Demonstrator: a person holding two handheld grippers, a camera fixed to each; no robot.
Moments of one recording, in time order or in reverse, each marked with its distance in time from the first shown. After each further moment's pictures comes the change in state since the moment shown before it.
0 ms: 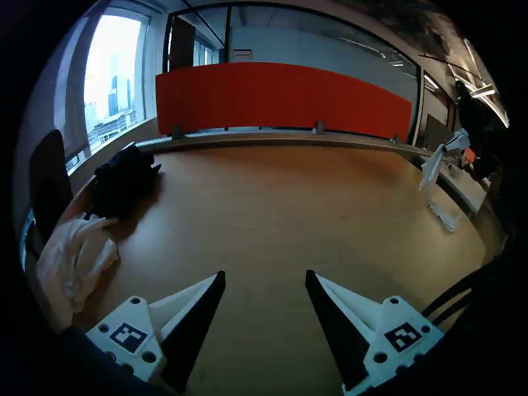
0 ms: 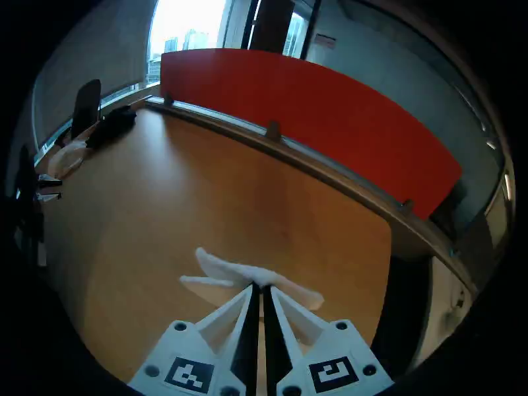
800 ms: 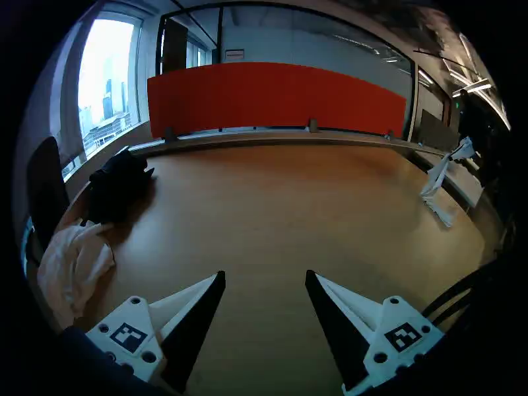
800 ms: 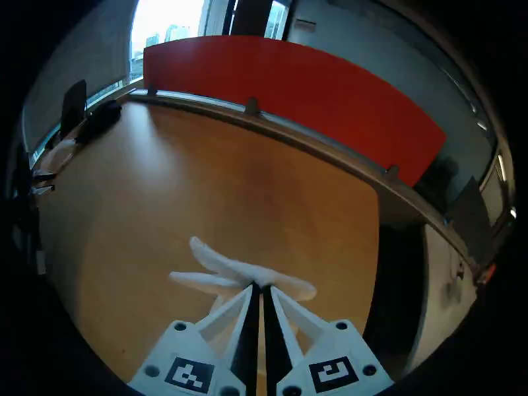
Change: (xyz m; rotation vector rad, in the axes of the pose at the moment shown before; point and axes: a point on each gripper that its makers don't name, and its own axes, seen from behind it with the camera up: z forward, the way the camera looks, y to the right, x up) left arm 0.005 0.012 0.000 -0.019 -0.005 0.028; right arm -0.072 0.019 -0.024 -0.052 -0.075 0.080
